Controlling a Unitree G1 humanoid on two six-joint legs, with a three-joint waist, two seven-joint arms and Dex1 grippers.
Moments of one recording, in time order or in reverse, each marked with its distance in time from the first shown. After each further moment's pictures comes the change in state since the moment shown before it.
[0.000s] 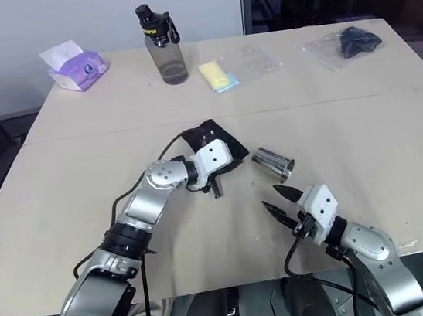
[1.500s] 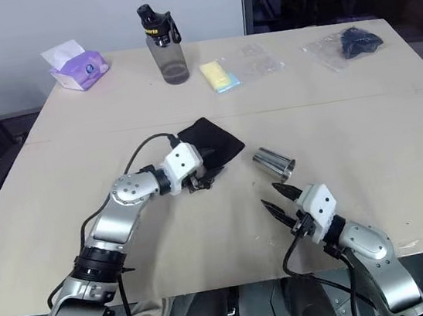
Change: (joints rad) left arm 0.173 0.096 0.114 -0.132 -0.043 -0.080 0.074; right arm -0.012 0.013 0.006 0.024 -0.009 -0.027 0.002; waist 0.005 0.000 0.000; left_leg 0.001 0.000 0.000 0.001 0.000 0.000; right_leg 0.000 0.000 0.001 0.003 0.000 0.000
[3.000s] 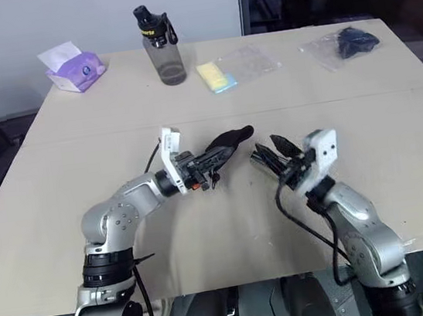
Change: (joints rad) left arm 0.022 -0.190 0.298 -0.278 -0.741 0.789 0.036; right arm -0.310 0.216 -0.121 -0.119 0.372 0.516 -0.374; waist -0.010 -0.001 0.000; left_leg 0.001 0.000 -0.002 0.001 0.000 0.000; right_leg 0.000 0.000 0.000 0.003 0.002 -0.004
